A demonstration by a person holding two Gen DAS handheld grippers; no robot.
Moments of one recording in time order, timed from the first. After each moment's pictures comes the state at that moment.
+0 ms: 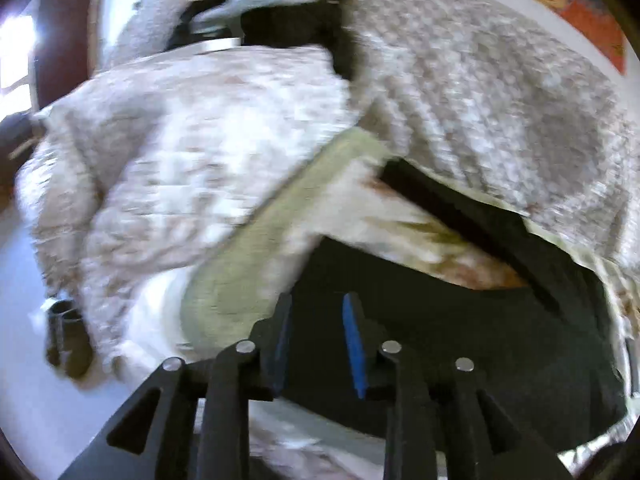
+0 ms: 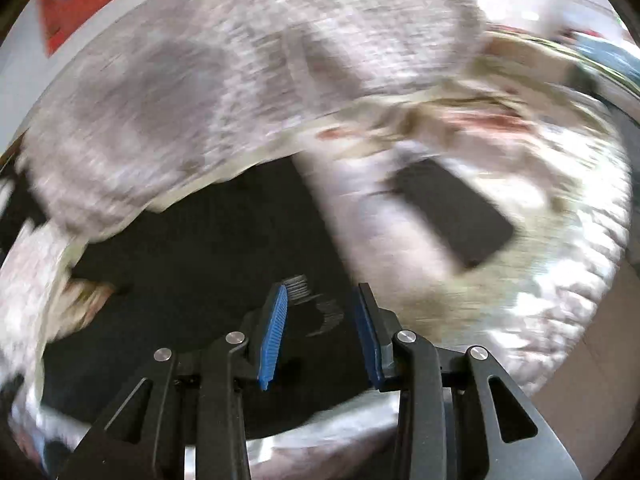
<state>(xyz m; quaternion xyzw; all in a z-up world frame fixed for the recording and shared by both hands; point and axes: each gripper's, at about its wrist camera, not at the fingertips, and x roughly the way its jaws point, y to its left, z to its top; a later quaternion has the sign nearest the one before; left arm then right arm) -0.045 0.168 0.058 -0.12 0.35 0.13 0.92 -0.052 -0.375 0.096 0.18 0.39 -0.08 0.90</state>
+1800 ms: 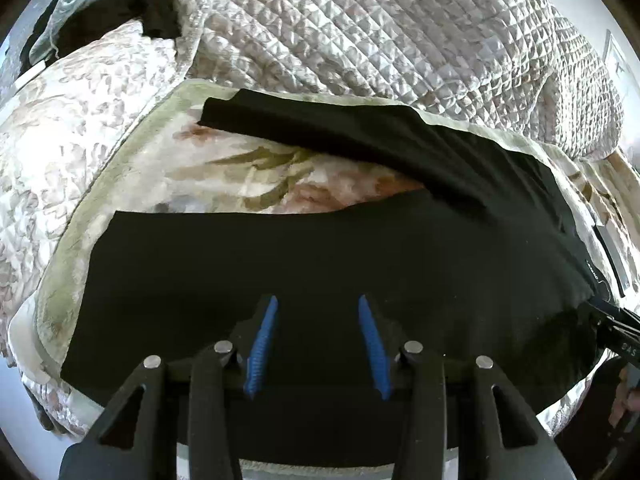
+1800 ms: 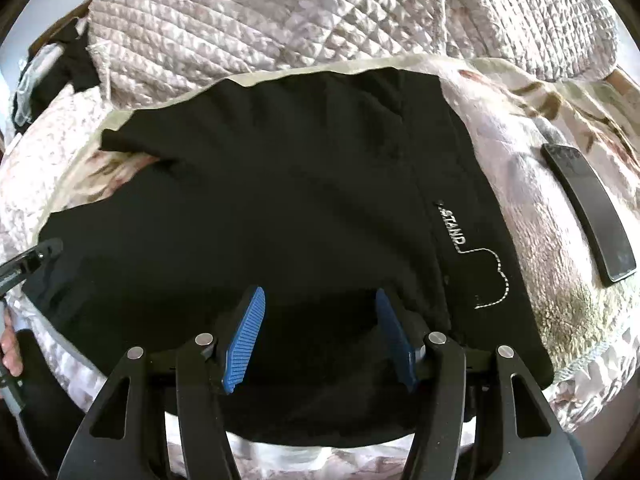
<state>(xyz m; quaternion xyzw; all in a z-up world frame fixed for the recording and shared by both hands) 0.010 0.044 0.031 -0.02 0.45 -0.03 0.89 -0.011 -0.303 0.051 0.07 0.49 0.05 0.87</state>
